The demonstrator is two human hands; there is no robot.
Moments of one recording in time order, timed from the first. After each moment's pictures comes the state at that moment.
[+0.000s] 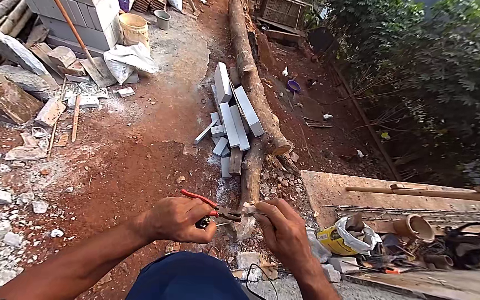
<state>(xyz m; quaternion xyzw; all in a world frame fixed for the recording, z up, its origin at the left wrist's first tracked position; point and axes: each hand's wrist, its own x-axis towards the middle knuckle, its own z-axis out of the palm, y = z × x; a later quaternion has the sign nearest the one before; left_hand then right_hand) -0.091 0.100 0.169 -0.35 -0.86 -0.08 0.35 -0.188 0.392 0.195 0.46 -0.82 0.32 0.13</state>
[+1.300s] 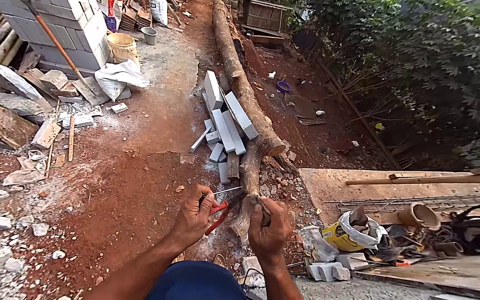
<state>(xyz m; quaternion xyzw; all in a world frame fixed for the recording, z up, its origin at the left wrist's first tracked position) -0.119 0.155 0.148 0.02 -0.74 -0.65 0.20 -0.177 0.345 0.154 0.26 -0.77 0.44 0.38</state>
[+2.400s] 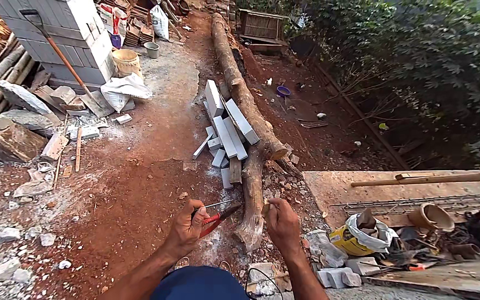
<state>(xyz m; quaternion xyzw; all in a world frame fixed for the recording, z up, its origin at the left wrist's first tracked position) -0.103 0.137 0.120 -0.03 -0.77 -0.59 0.25 -0.228 0.406 0.105 0.22 -0.90 0.33 0.20</state>
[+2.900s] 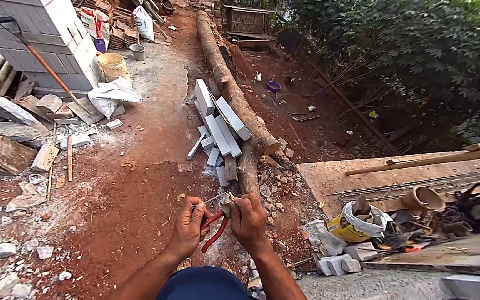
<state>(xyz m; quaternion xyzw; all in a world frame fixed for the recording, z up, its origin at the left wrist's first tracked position) -0.102 0.167 0.136 0.04 -0.62 -0.77 0.12 -0.190 0.329 0.129 0.32 -0.79 0.41 0.32</state>
